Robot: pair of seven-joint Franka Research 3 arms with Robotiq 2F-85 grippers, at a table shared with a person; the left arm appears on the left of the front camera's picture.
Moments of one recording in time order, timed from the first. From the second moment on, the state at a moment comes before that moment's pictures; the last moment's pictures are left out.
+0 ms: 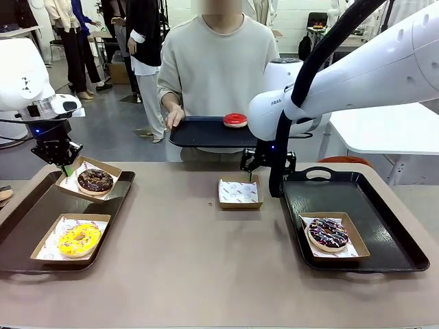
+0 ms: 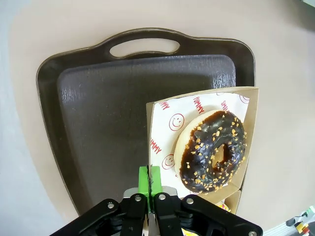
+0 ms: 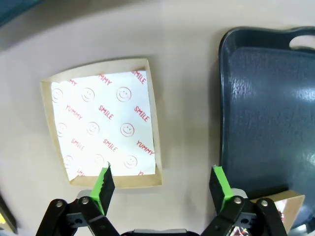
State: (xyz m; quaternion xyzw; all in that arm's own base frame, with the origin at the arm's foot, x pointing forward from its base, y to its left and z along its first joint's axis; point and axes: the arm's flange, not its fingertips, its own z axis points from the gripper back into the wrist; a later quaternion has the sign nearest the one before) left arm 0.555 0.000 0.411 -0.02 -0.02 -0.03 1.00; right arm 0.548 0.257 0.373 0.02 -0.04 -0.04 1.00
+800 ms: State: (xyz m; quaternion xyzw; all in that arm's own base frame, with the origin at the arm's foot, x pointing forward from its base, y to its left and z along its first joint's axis) left arm 0.555 0.000 0.411 -0.02 -0.02 -0.03 1.00; right arm 0.548 0.257 0.373 0.02 -0.04 -0.04 1.00
